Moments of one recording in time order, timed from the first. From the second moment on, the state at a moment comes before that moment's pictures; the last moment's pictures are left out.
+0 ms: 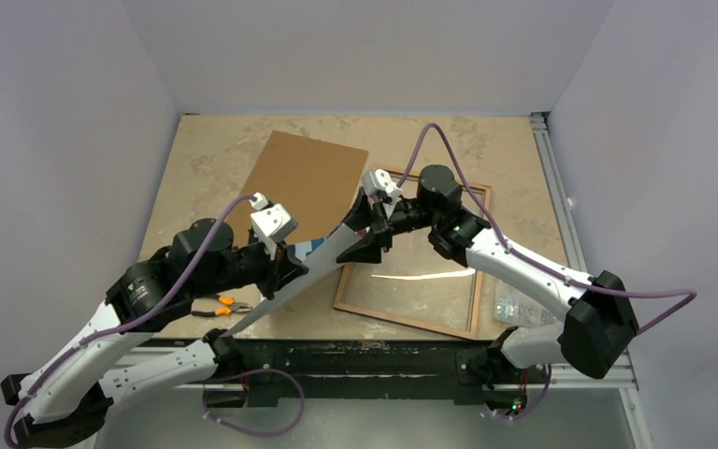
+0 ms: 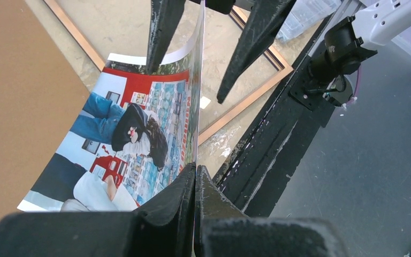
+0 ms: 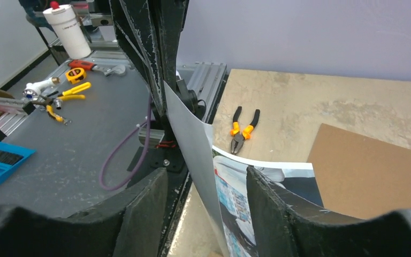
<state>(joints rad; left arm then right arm) -0.91 0.73 1.14 -0.87 0.12 -0.17 0.73 1.34 0.98 0.33 -1.08 0.06</state>
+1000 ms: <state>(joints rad) -0.91 0.65 1.15 -0.73 0.02 -0.28 0.73 1.29 0.98 0.44 -0.98 0.30</state>
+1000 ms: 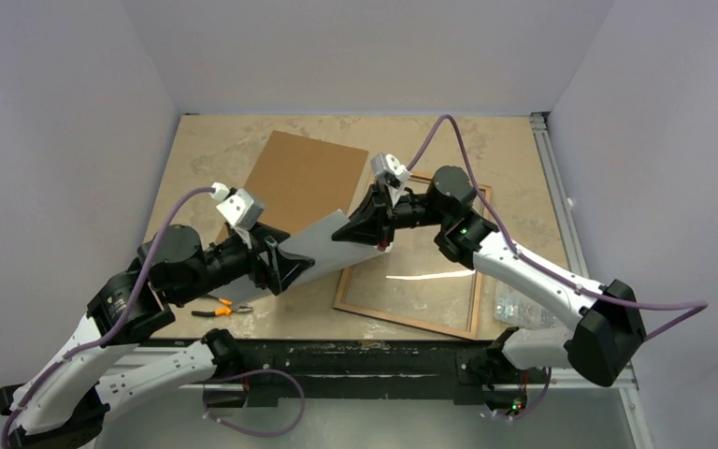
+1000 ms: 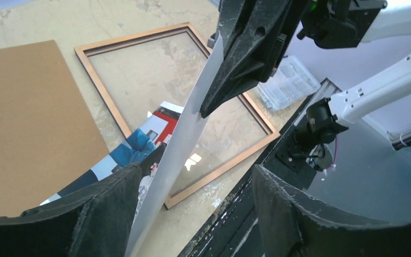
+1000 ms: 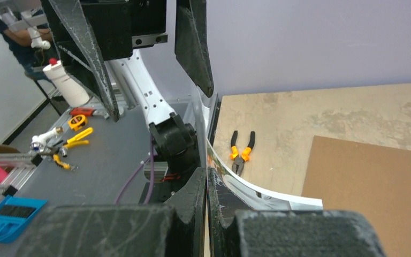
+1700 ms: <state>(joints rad) -0.91 0.57 1.24 -0.61 -0.08 -0.34 0.73 1.23 1.32 0.12 -0.69 0.49</state>
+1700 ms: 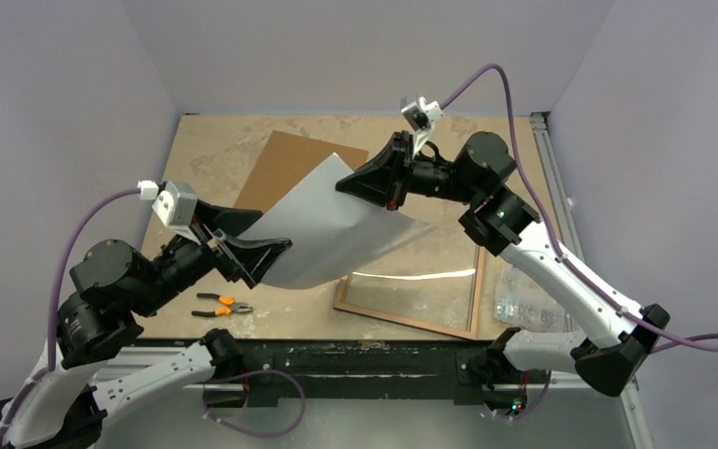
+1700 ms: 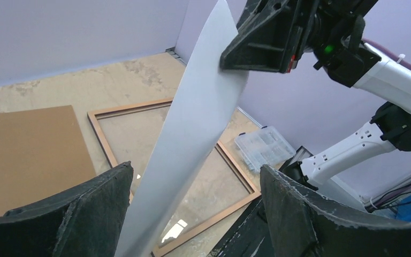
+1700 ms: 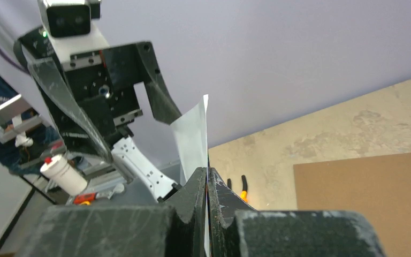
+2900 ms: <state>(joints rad) -0.91 0.76 1.12 -0.56 -0.08 -0.48 -0.05 1.52 1.02 -0.10 -0.53 0.75</state>
